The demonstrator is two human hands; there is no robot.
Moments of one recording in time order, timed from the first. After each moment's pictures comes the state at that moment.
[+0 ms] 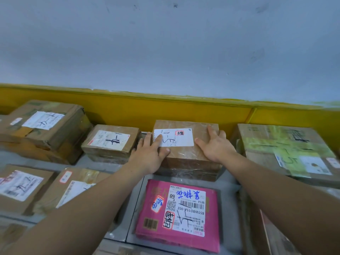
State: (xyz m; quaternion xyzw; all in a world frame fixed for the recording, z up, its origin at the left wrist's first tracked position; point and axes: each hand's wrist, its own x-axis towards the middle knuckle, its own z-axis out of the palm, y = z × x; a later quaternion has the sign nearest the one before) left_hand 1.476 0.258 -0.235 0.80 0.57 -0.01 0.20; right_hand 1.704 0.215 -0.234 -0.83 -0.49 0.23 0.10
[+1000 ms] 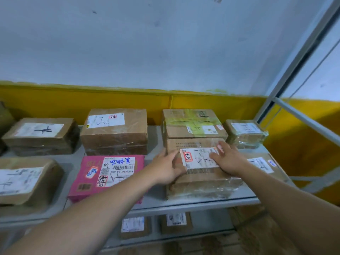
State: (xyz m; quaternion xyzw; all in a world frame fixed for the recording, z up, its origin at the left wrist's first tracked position) left_hand 1.618 0.046 -0.222 0.87 0.34 -0.03 0.36; right_hand 1.832 -0.068 -0.205 -0.91 -0.36 0.18 0.06
